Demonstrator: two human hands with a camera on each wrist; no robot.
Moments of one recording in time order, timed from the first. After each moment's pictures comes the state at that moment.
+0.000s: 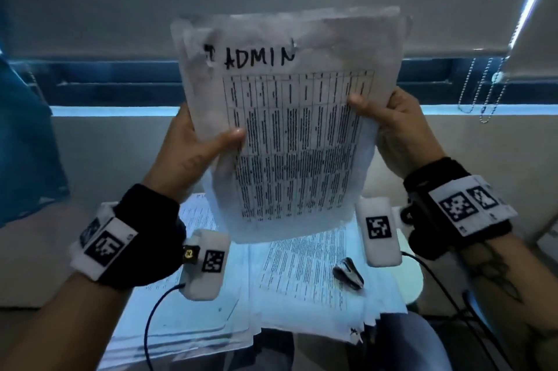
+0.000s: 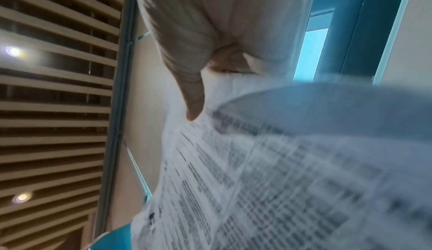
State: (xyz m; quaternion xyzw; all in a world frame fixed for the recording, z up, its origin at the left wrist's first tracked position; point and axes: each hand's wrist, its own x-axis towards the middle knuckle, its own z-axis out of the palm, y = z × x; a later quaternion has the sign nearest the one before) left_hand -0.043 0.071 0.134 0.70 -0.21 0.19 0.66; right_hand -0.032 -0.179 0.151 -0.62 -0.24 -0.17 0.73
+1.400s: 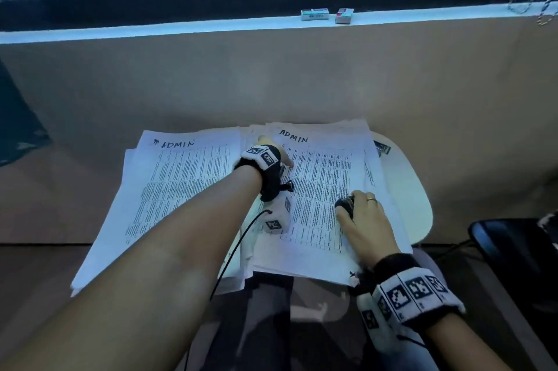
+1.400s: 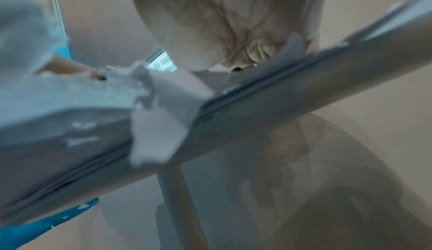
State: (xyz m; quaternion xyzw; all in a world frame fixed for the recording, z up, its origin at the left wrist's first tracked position) left_hand 0.107 -0.027 -0.049 0.94 0.15 -0.15 0.27; right_hand -0.051 -0.188 -0.101 -0.95 0.05 -0.04 0.30
